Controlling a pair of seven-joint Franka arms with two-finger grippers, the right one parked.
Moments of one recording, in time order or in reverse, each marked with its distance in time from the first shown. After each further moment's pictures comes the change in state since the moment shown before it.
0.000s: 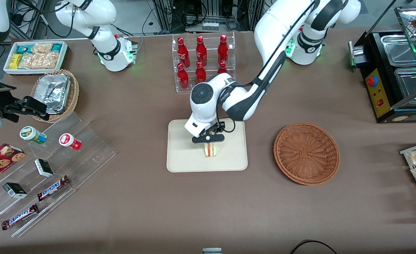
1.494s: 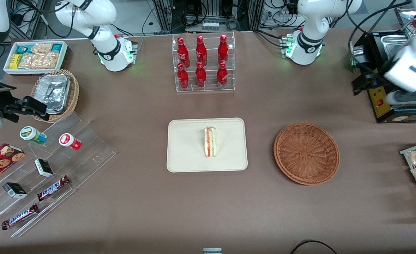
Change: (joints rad) arm 0.682 -0.750 0.110 -0.214 -0.092 -0.585 0.866
